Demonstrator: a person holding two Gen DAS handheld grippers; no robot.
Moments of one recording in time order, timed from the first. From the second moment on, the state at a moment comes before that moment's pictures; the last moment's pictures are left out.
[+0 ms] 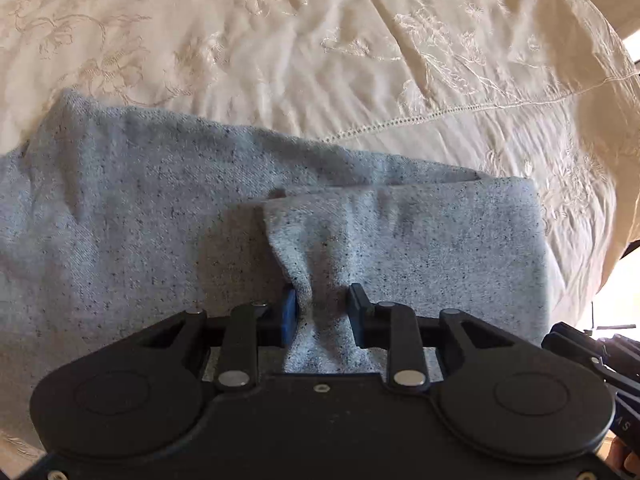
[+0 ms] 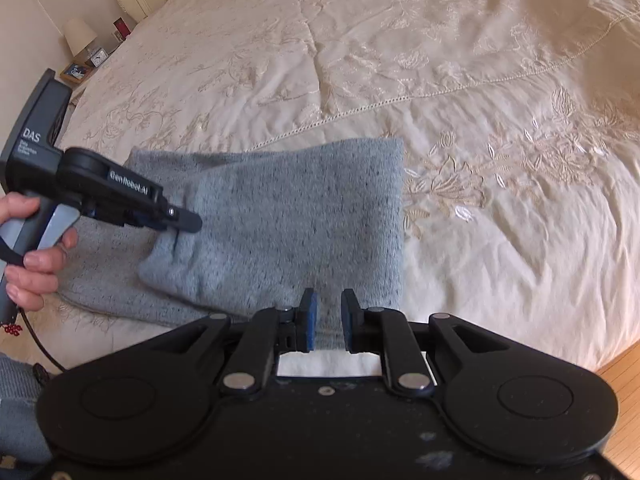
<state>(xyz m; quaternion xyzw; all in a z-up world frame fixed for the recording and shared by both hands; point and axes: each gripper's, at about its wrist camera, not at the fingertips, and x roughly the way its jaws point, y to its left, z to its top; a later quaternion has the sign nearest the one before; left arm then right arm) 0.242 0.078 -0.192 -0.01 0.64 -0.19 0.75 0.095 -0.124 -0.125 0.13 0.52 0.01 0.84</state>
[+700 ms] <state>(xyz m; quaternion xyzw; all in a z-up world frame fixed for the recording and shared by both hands) 0.267 0.011 -0.217 0.08 0.59 -0.22 0.77 0.206 -0.156 -0.172 0.09 0.53 0.00 0.84</state>
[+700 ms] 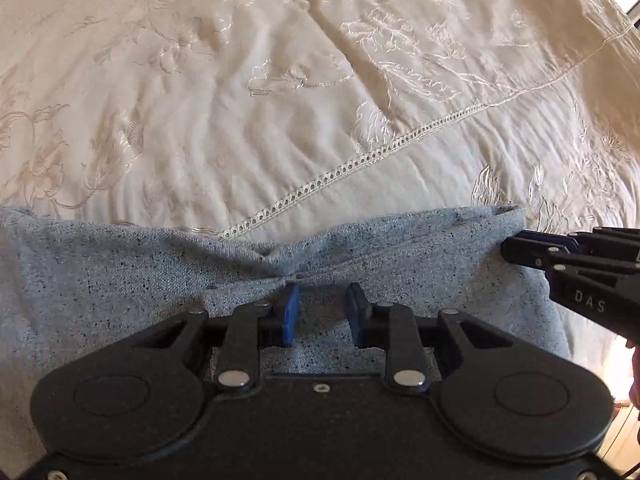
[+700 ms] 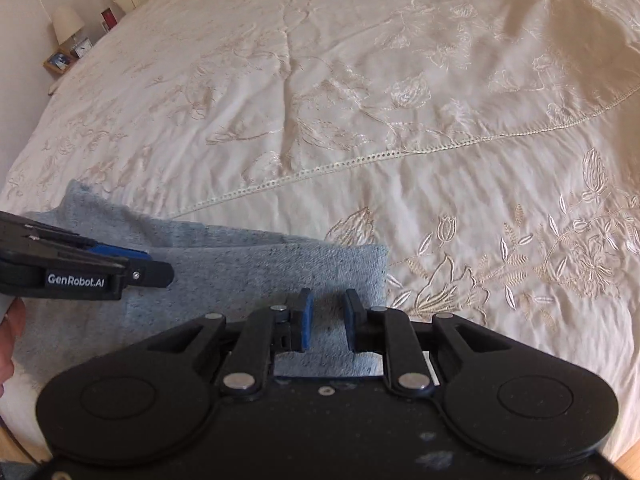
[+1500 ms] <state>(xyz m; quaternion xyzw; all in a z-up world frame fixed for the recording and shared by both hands) 0.180 0.096 -0.165 0.01 0.58 -0.10 0.81 0.147 -0.124 -0.166 0.01 0.57 0.07 0.82</state>
